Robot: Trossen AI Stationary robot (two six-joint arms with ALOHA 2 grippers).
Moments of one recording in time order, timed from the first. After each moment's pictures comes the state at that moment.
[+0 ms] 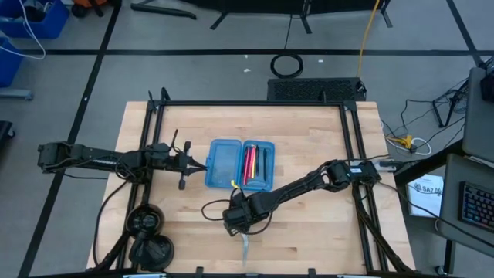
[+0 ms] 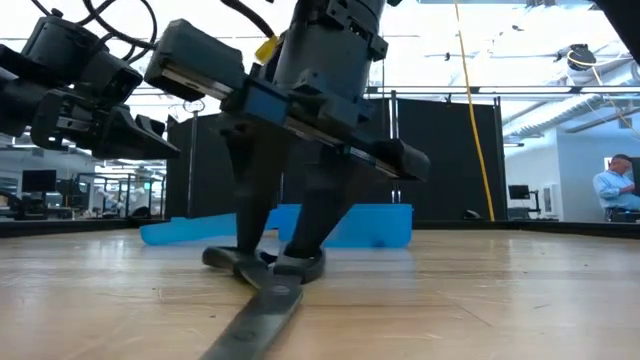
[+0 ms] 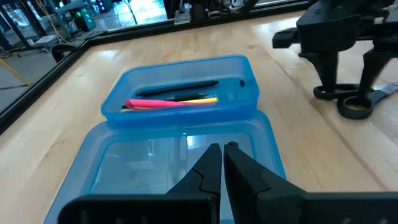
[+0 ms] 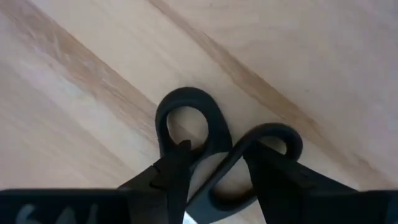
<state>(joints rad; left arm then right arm) 0.14 0.76 0.03 0.44 0.18 0.20 0.34 2.37 1.88 -0.92 0.03 1.27</state>
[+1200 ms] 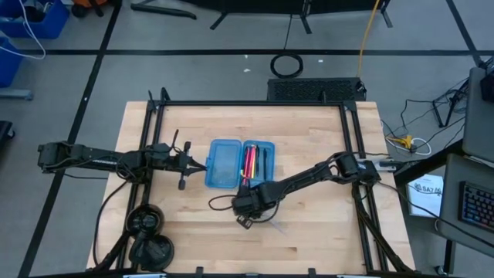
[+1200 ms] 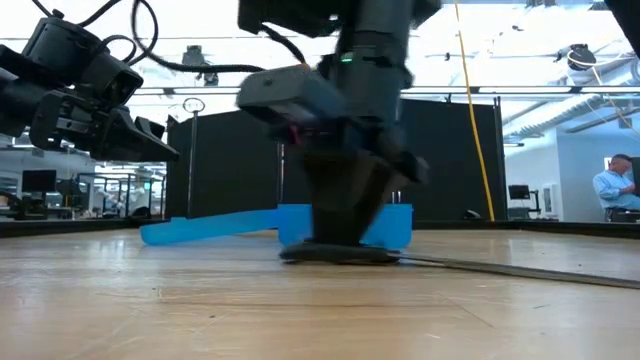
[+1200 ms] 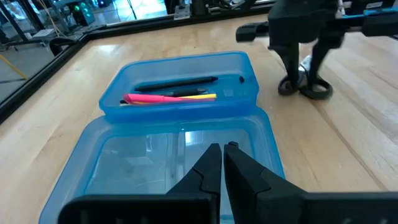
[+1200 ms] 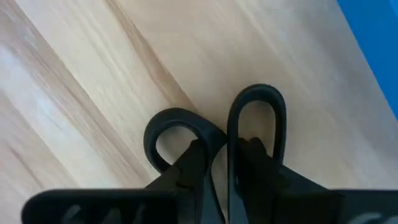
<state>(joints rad) 0.14 0.77 0.03 0.43 0.18 0.18 0.30 2.24 1.68 -0.84 -0.01 0.94</state>
